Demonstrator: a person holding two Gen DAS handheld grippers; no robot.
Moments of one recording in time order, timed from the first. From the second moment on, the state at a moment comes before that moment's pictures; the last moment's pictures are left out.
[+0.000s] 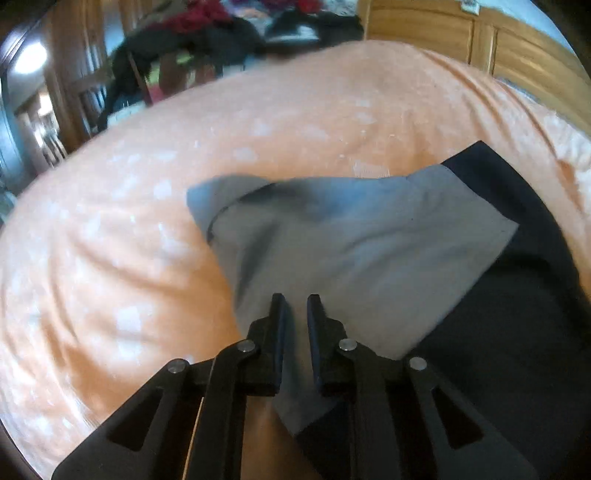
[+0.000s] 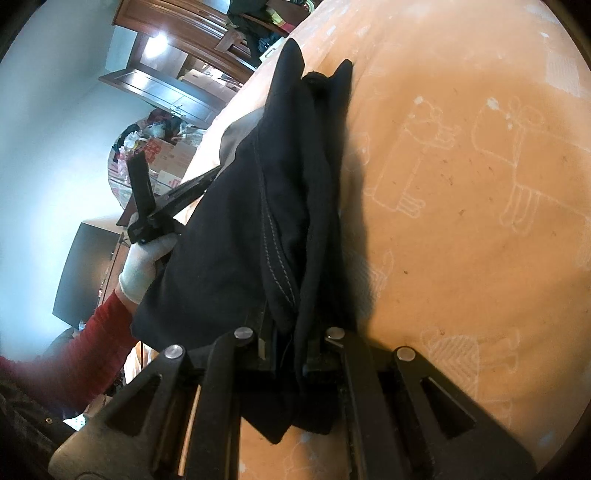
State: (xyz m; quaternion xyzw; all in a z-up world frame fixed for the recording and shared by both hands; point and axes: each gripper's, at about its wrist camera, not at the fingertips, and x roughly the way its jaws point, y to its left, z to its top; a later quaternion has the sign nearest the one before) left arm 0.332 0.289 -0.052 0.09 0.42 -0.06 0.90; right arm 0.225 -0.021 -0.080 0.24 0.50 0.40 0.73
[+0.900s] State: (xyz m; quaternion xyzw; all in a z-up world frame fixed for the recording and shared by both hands) left arm 0.352 0.313 -0.064 0.02 0.42 -0.03 0.91; right arm 0.348 0.073 0.060 0.00 0.40 0.36 0.84
